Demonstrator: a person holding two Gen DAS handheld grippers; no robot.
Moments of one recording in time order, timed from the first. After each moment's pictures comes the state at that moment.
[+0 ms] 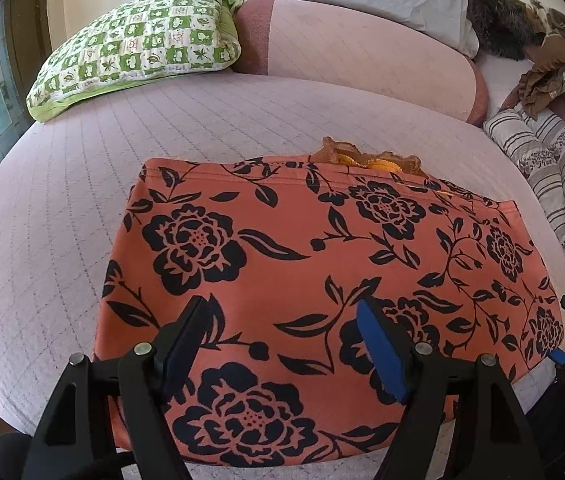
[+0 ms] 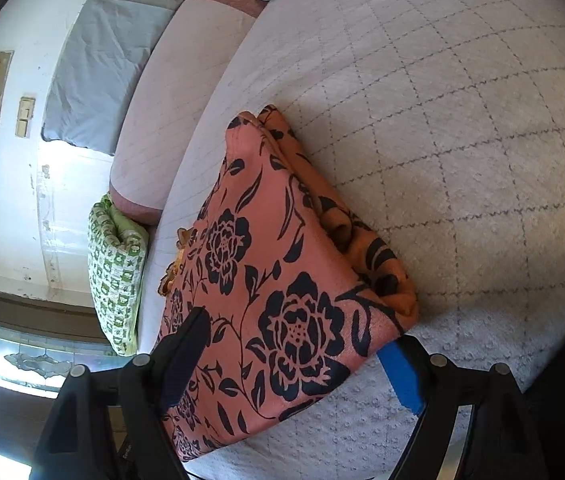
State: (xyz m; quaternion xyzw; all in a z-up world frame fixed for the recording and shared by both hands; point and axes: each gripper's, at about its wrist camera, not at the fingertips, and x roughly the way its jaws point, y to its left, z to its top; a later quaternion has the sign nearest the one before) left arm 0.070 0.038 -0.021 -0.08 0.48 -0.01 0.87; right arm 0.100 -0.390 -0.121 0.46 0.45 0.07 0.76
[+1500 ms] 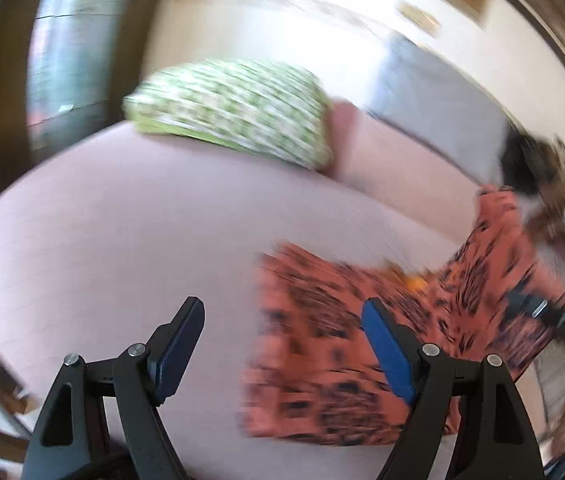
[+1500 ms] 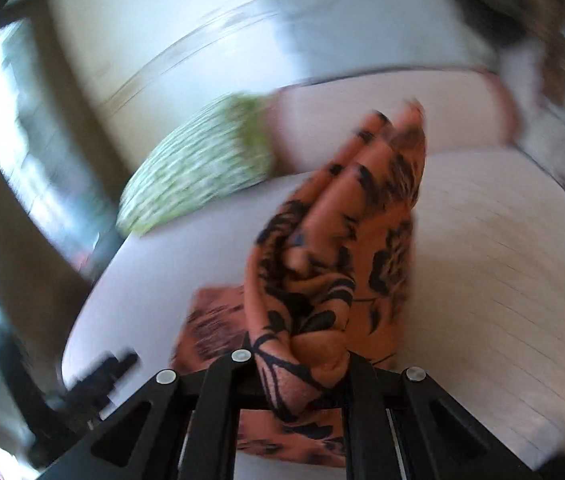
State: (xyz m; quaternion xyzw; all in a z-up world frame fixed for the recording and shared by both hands) left arm 0.008 0.146 0.022 -0.22 0.32 0.09 0.92; right arm 0.080 -0.094 0.048 0.05 0.37 0.25 0.89
